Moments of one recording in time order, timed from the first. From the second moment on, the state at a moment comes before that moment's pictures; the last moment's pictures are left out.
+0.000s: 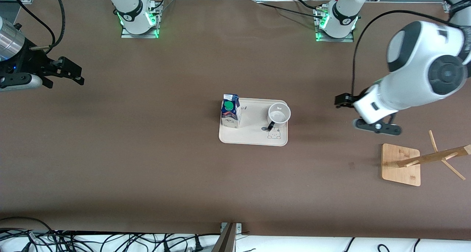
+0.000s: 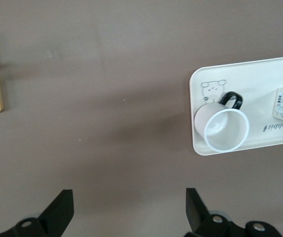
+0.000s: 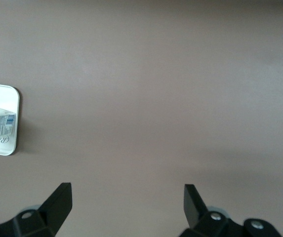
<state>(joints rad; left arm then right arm) -0.12 0.32 -0.12 -1.50 -0.05 1.65 -0.06 0.02 0.01 0.04 -1.64 0.05 1.69 -0.03</state>
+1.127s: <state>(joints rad) -0.38 0.61 -0.13 -1.50 -0.02 1.99 -0.30 0.06 0.13 0.05 -1.63 0.06 1.83 -0.03</state>
